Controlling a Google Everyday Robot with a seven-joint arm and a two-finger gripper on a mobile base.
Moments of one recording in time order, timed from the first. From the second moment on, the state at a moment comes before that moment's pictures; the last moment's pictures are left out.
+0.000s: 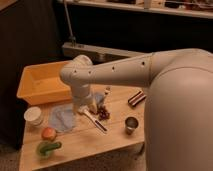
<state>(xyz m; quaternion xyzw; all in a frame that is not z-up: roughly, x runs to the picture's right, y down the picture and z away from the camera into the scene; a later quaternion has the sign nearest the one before) -0.106 0.102 0.703 -0.26 0.23 0.64 0.68</state>
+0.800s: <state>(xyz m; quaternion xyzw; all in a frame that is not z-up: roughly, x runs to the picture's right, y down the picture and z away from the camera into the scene) -0.116 0.056 0.756 -0.22 0.22 0.67 0.67</state>
